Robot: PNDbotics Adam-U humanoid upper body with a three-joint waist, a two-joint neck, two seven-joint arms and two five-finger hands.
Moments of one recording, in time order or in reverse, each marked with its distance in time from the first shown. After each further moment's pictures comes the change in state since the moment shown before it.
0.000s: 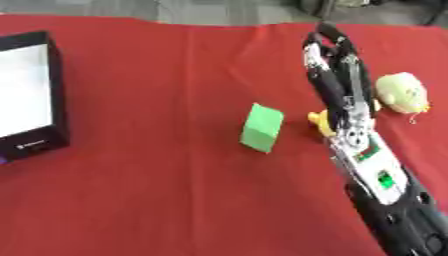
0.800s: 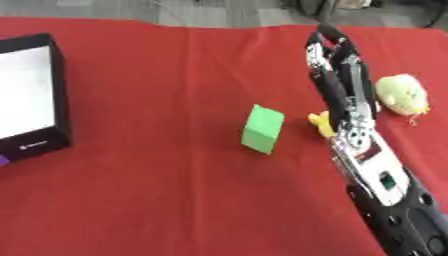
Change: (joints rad) left arm 0.000 0.000 0.000 -0.003 0.000 0.000 0.000; right arm 0.000 0.002 -0.001 0.000 0.002 -0.001 0.009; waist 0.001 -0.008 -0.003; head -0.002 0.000
